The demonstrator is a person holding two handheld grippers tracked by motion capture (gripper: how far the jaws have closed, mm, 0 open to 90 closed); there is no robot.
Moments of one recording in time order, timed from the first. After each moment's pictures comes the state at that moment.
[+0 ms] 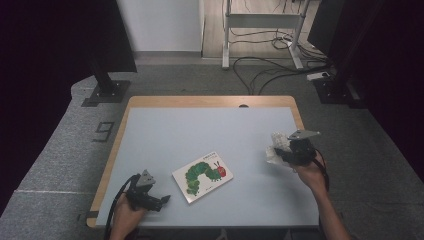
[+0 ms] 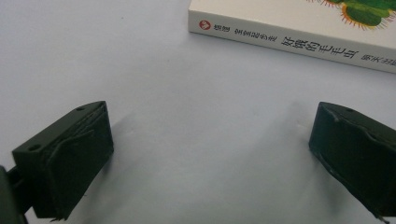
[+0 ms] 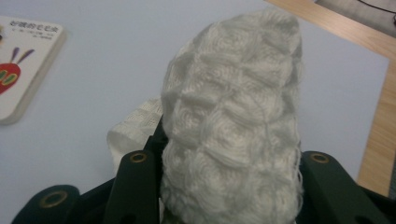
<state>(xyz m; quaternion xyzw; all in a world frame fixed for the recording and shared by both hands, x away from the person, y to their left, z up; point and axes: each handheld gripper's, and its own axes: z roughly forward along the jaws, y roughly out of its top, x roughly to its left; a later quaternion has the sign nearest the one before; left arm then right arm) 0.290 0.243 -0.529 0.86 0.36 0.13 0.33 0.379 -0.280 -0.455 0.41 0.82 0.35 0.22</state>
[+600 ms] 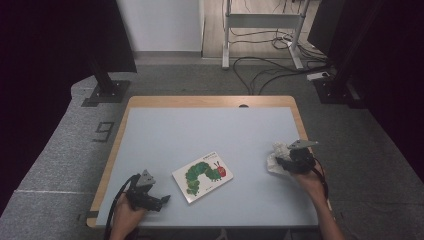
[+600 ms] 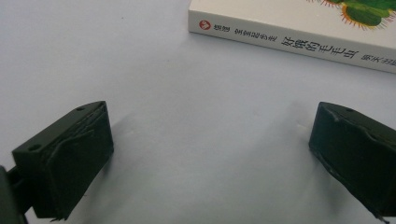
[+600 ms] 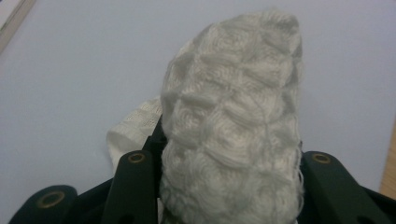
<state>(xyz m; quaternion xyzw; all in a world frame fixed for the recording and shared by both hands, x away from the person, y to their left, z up) 0.290 0.243 -0.529 0.86 0.36 0.13 0.33 0.371 -0.289 -0.495 0.42 0.82 0.33 0.21</state>
